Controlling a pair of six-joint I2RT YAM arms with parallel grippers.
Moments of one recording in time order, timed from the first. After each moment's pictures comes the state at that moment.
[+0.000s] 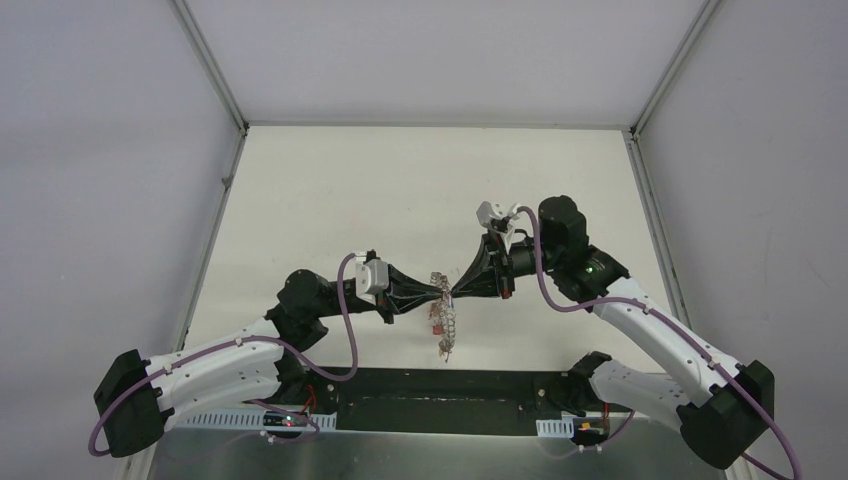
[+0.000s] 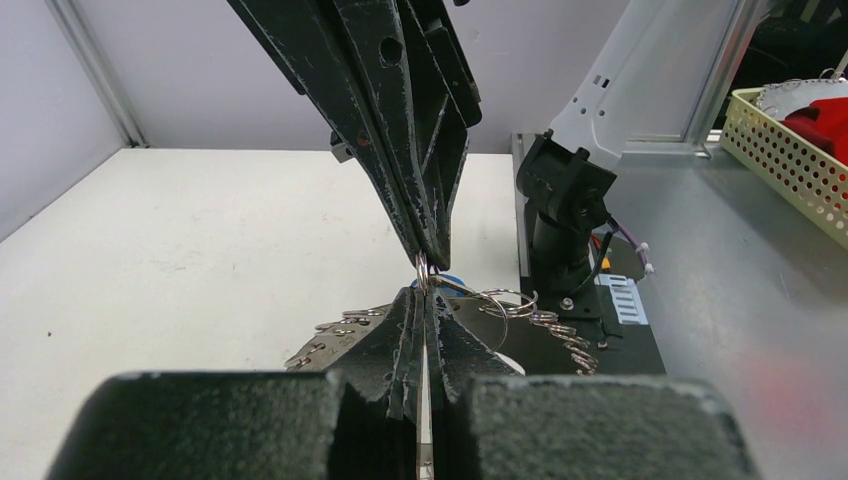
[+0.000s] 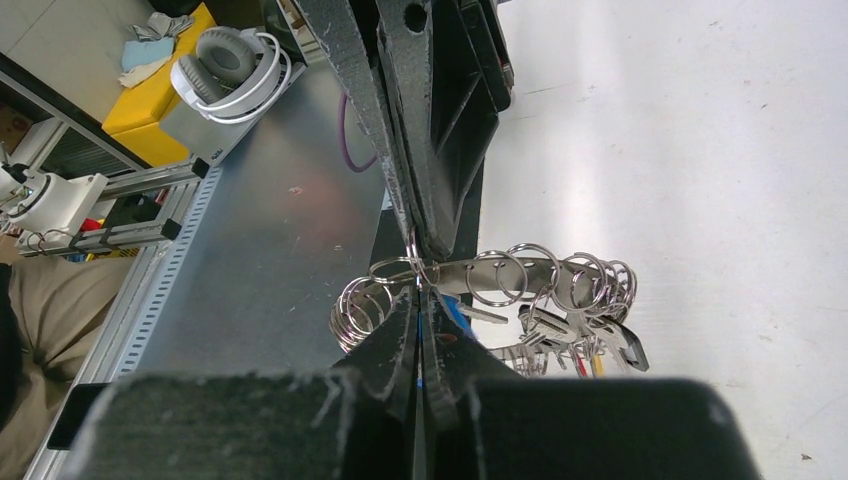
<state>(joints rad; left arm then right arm) -0.94 0.79 0.38 0.75 0.52 -0.13 0.63 1.00 0.82 -0.13 -1.14 0.09</state>
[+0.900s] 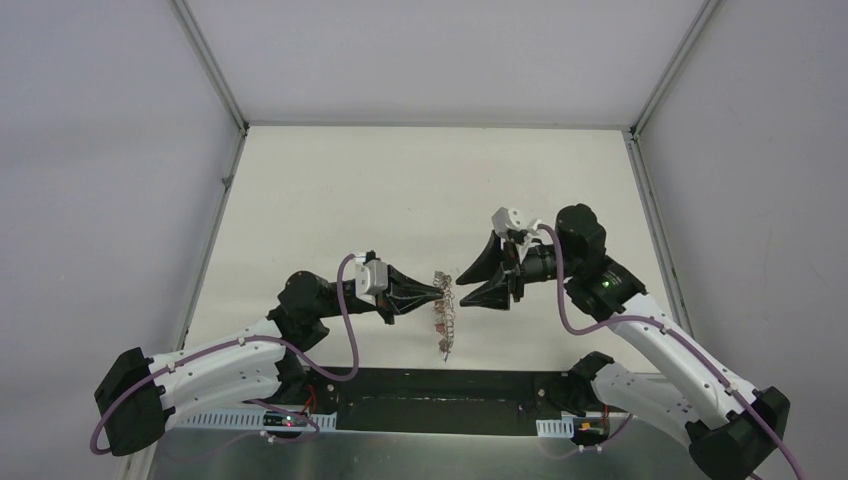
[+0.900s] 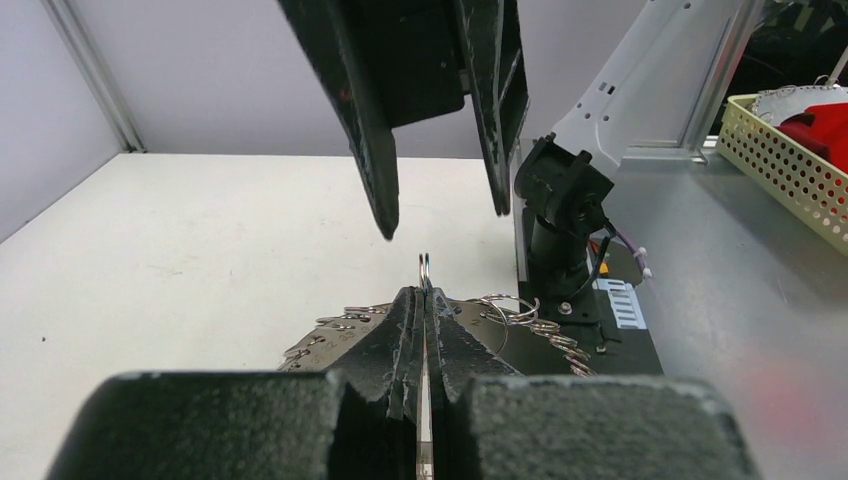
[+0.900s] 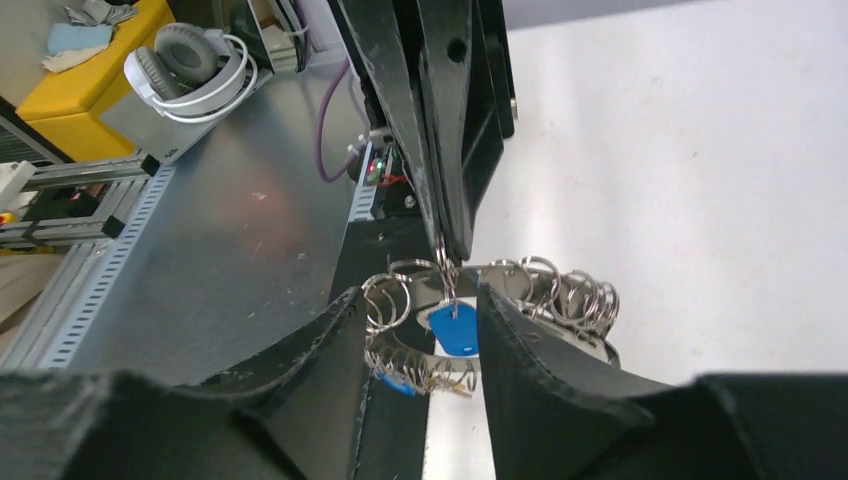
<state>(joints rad) -0.94 0.80 0.36 0.79 0.52 -0.14 0.63 0.91 0.80 -0.18 -1.09 0.01</state>
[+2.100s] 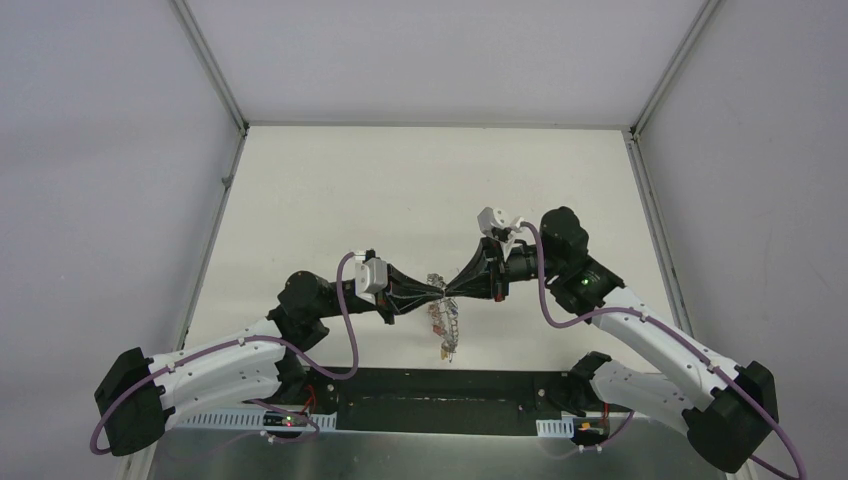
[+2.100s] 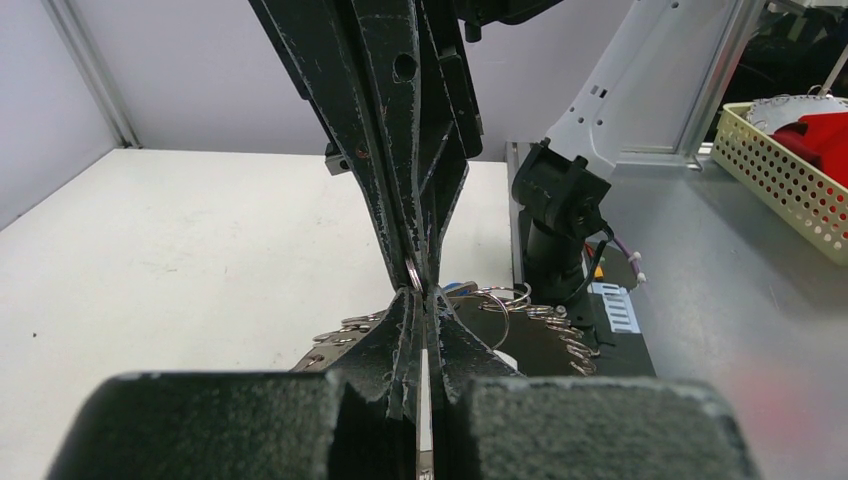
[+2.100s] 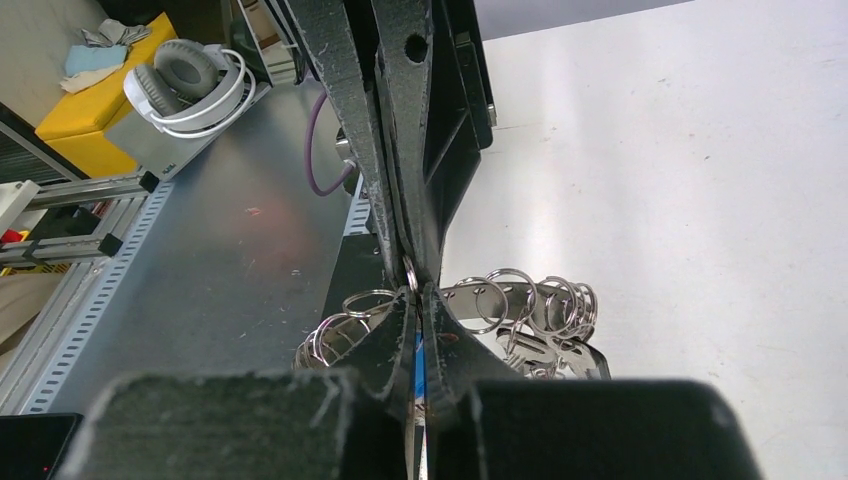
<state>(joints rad) -0.94 0.80 0.36 0.79 0.52 -0.16 0.69 0.97 0.72 0.09 -1.04 0.13</state>
